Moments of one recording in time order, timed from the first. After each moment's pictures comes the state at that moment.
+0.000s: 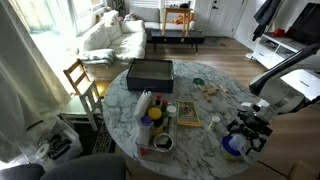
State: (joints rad) arm -0.30 0.38 -0.18 -2.44 0.98 1.97 -2.70
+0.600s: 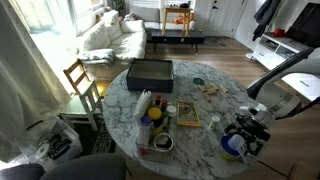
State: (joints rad) arm -0.30 0.43 -0.16 -2.44 1.06 1.97 -2.71
